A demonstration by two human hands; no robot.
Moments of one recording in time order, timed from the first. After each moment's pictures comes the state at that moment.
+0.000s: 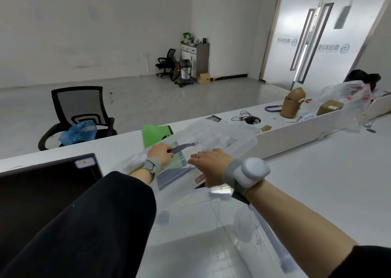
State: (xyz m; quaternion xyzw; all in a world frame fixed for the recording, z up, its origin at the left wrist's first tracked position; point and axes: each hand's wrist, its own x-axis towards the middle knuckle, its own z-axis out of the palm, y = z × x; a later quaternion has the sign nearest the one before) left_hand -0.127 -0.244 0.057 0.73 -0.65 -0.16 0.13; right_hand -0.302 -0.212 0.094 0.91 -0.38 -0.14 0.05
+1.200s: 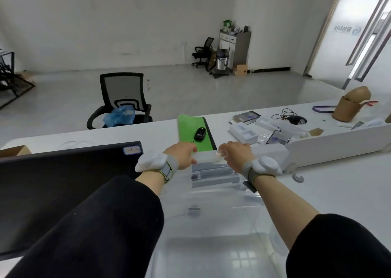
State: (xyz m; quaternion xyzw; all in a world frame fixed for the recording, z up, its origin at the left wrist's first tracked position) left_hand -0.069 -0.224 0.055 0.72 -0.67 -0.17 0.02; right_hand -0.245 -0.291 0.024 0.87 -0.50 0.04 -0.03
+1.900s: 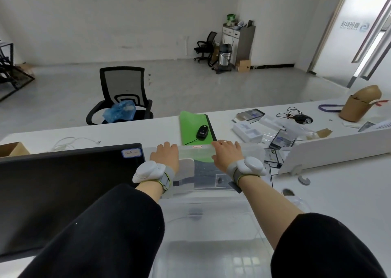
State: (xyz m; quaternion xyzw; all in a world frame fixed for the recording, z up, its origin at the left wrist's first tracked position) left_hand -0.039 -0.231 0.014 0.83 -0.56 -0.04 -0.01; right_hand -0.198 -0.306 0.004 0.85 -0.52 0.02 -0.04
